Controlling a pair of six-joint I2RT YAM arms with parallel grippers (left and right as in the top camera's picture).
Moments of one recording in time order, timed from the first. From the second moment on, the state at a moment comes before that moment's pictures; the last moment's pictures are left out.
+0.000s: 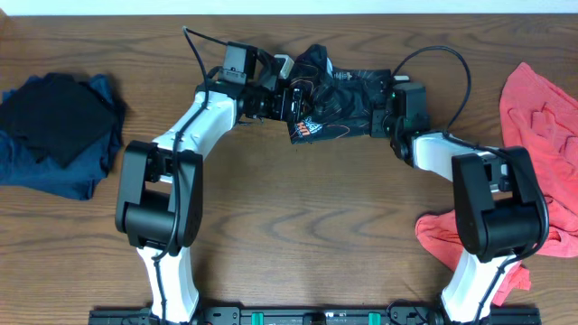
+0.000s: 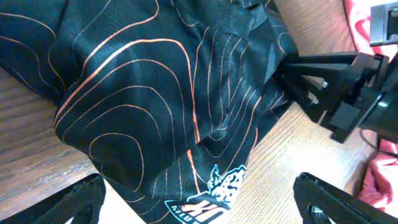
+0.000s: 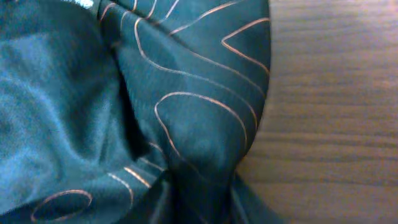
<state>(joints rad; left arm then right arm) -0.25 2.07 1.45 -0.38 0.64 -0.10 0.18 2.00 1.02 0.14 -0.01 0.17</state>
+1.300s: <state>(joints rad) -0.26 1.97 1.45 -0.87 0.57 -0.06 0.16 1.47 0.97 -0.69 0.03 0.27</state>
